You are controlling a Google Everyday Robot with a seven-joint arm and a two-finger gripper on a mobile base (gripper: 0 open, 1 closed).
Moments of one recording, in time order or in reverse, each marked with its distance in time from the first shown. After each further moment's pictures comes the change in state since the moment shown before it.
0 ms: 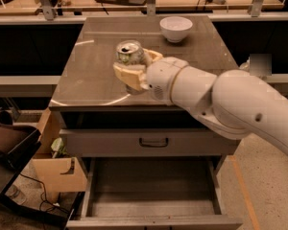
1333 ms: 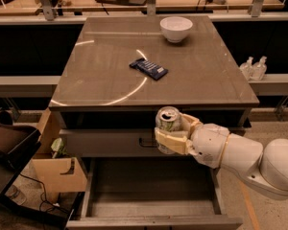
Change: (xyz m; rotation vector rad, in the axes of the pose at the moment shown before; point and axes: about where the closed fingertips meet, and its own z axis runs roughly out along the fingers) arm 0.144 0.013 -0.118 -0.144 0.038 0.126
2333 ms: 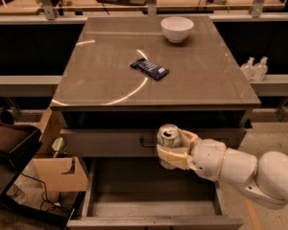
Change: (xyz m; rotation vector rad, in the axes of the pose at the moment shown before) arm 0.060 0.000 -0.001 -0.048 0.042 0.029
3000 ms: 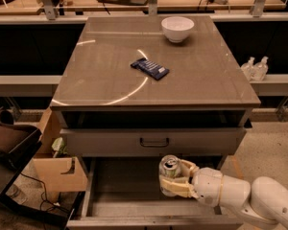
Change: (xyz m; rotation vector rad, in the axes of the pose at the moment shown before) arm 0.106 0.015 -0.012 -0.100 0.013 0.069
